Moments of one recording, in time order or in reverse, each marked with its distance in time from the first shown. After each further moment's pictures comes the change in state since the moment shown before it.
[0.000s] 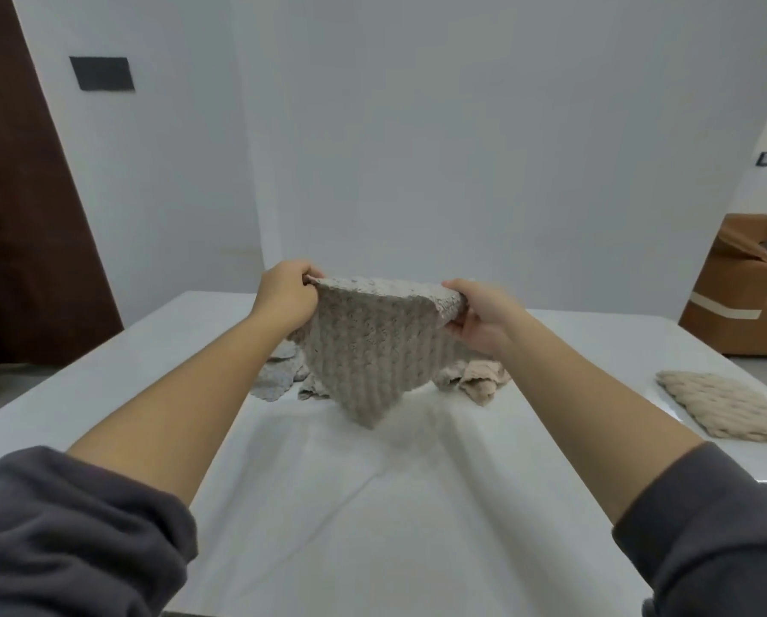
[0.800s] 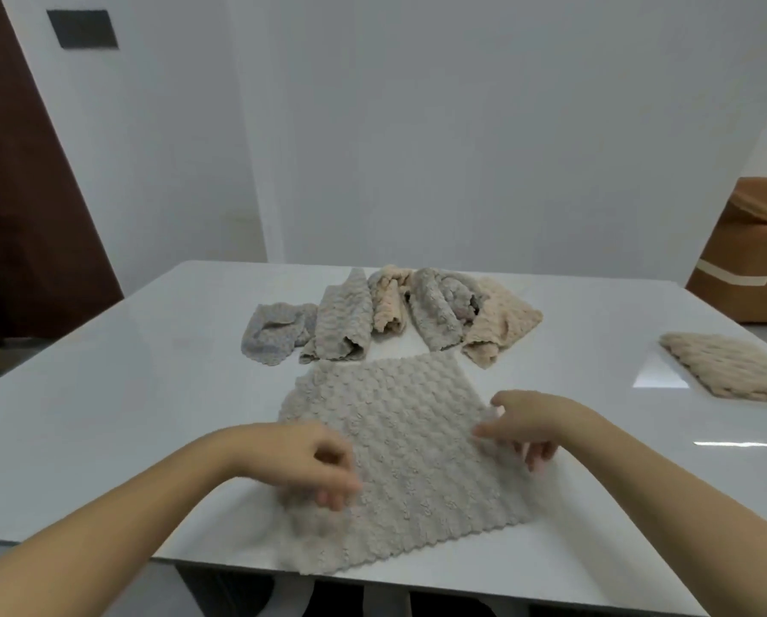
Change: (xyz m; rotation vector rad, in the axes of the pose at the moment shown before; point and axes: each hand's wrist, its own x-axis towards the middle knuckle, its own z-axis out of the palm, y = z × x) left_hand -0.148 -0.059 0.019 -0.004 -1.240 0.172; right_hand -0.065 0.090 -0.087 -1.619 -0.133 0.326
